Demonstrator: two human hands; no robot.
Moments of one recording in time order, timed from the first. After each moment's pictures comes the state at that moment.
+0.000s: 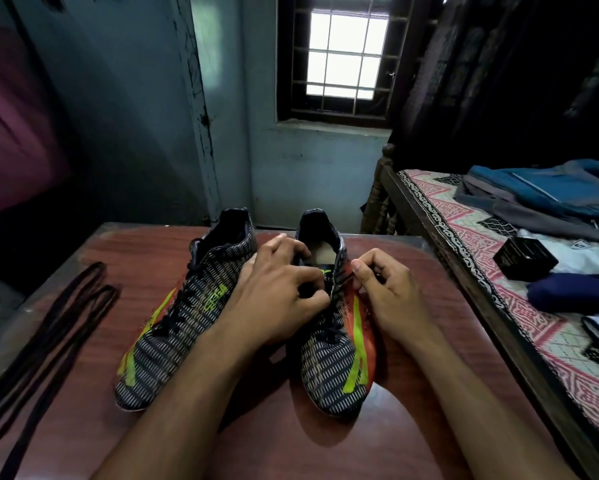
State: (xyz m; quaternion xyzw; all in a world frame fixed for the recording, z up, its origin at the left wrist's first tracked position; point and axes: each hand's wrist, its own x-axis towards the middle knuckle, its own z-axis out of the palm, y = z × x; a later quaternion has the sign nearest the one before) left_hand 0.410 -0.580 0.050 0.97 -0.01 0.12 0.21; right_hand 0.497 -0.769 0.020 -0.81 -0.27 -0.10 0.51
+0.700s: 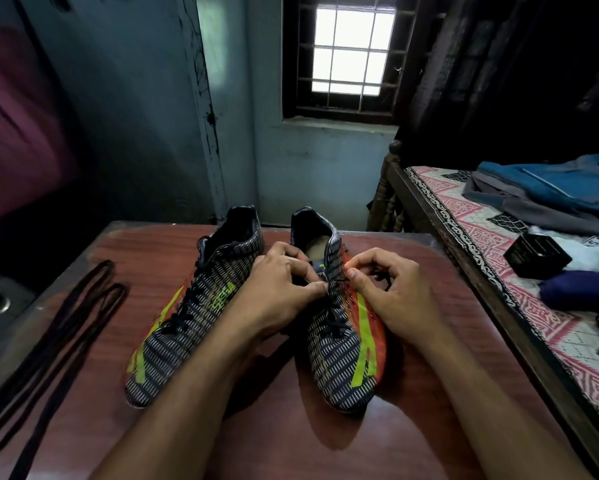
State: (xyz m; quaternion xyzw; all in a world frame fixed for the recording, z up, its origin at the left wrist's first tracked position) left_hand 0.416 -0.571 0.049 0.91 0.04 0.11 0.40; right_hand 0.498 -0.770 0.022 -0.81 -0.32 -0.11 0.48
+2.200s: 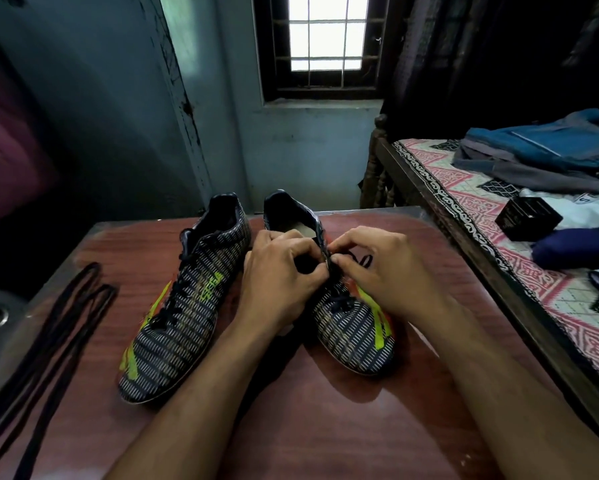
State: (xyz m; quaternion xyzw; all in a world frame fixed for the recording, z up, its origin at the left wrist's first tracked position) left_hand 0.419 -0.599 0.036 0.91 0.02 0.26 0.32; right_hand 0.489 -0.769 0.037 -0.83 -0.38 -0.16 0.36
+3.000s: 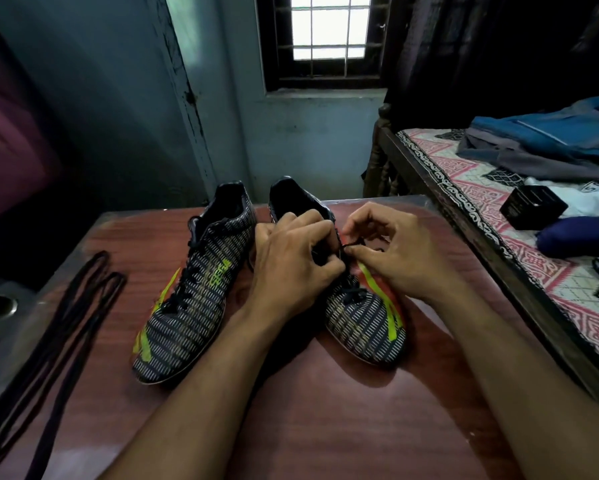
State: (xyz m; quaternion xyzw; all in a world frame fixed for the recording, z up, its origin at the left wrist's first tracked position) left_hand 0.415 -0.604 0.039 0.92 -0.05 0.29 0.26; right_hand 0.485 -0.774 0.046 -0.79 -0.36 -0.06 0.49
